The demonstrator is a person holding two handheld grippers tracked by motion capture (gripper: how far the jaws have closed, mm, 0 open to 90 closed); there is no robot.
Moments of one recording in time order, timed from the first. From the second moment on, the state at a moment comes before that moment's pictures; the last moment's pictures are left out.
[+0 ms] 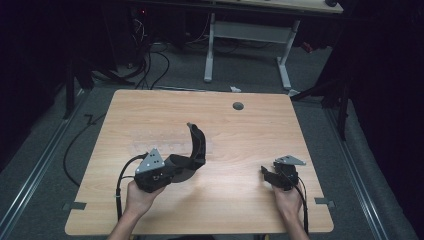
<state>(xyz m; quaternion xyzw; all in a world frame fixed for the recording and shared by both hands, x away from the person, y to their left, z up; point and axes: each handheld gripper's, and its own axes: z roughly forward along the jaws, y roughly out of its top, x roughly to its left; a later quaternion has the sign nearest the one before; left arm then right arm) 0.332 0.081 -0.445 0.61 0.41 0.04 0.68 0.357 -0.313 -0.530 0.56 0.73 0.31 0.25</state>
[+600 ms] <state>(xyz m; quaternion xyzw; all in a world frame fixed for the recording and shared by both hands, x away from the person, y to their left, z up) 0.350 0.126 -0.426 0.55 0.45 0.08 0.70 0.356 -0.312 -0.530 0.56 0.73 0.32 0.24</state>
